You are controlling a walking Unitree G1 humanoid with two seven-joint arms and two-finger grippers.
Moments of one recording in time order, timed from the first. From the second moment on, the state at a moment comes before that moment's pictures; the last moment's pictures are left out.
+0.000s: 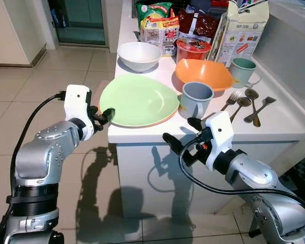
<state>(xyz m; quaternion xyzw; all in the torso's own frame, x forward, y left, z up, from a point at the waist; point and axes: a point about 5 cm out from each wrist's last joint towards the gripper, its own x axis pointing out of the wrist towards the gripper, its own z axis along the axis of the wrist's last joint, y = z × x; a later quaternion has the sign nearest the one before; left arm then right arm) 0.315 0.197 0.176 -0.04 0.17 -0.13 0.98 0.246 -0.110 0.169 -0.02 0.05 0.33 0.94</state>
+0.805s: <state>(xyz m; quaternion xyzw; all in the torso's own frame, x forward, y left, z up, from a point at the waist) 0.320 0.218 0.185 -0.08 0.17 -0.11 0.98 0.247 -0.111 0.168 -0.02 0.06 0.32 0.95</state>
